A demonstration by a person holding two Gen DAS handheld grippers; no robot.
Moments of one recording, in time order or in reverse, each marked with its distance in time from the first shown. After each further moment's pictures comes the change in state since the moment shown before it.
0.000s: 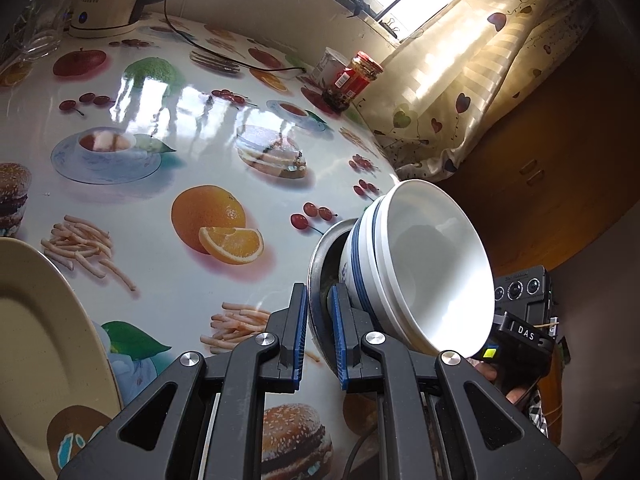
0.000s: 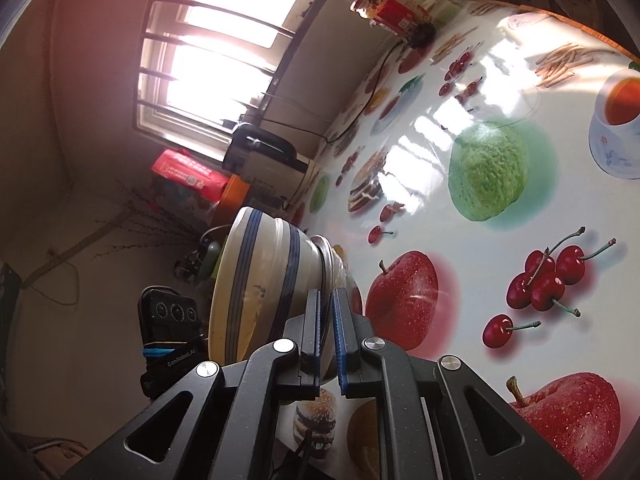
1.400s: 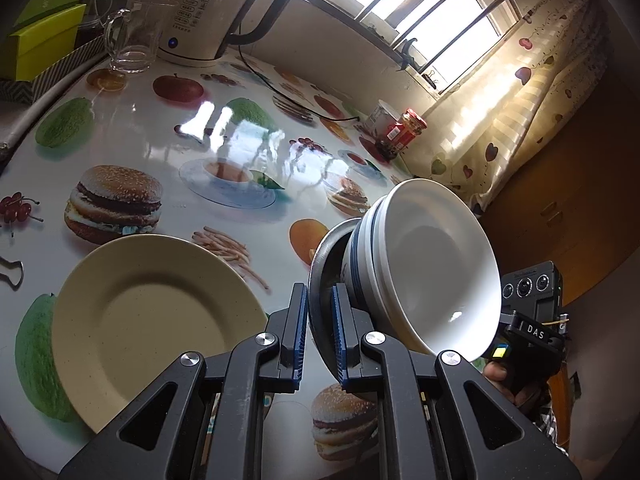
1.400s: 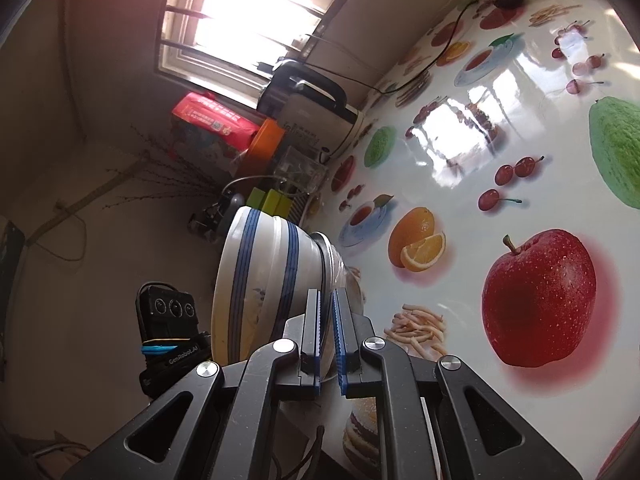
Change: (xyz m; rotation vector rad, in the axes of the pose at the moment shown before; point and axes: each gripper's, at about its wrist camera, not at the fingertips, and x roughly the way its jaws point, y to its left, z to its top) left arm -0.088 0.051 -0.014 -0.080 -0.131 0.110; right arm 0.101 0.067 -0.006 -0.092 0.158 0.062
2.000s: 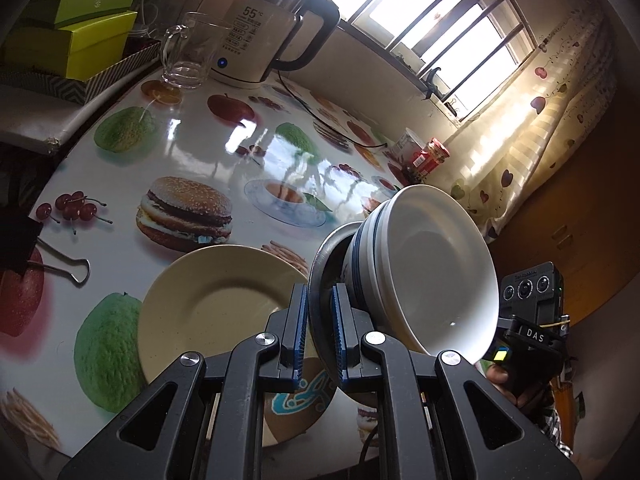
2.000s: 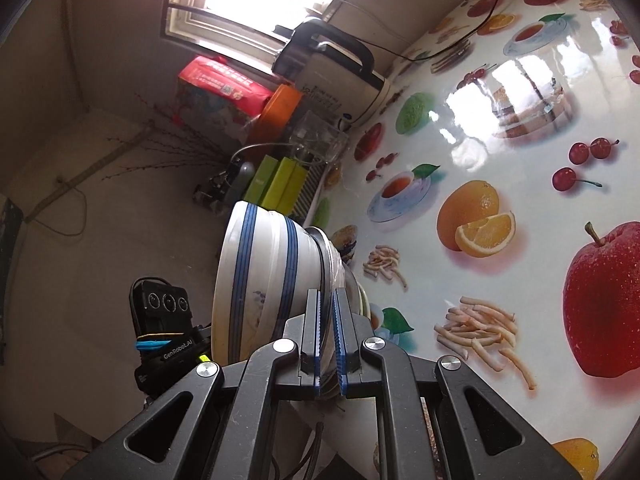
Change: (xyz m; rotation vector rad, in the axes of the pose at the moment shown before) left arm -0.045 0.041 -0.002 -0.049 -0.074 0.055; right arm 0.060 0.027 -0.005 -0.041 0.098 0.023
